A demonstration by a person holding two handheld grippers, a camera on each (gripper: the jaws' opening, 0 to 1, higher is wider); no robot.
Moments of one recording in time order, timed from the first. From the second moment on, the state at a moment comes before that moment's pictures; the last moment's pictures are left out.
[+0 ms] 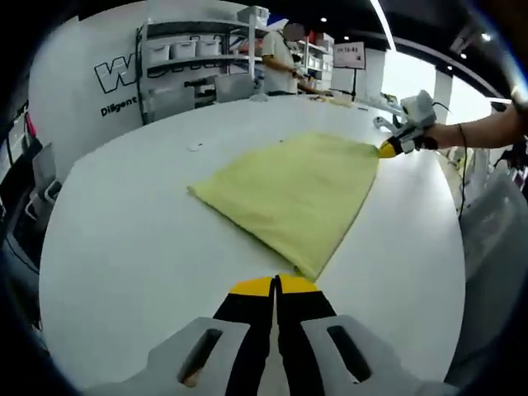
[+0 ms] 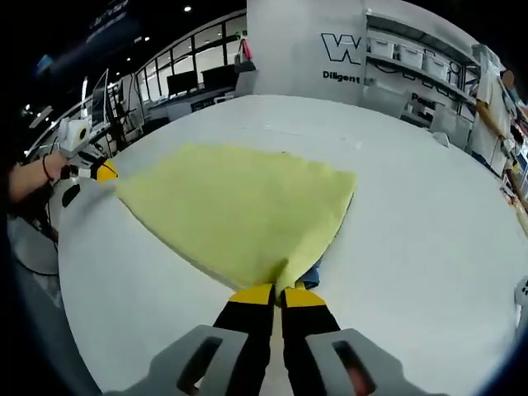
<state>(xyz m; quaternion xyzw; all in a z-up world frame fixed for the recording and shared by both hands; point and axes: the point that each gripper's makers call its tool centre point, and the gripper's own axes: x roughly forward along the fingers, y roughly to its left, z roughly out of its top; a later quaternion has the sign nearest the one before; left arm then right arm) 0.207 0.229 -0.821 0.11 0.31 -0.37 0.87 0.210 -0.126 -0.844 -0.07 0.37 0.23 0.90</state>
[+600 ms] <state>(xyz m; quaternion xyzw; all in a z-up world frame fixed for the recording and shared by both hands) 0.211 0.208 -0.835 0.03 0.32 -0.37 0.87 0.205 -0.139 -0.843 -0.06 0.37 0.22 0.90</state>
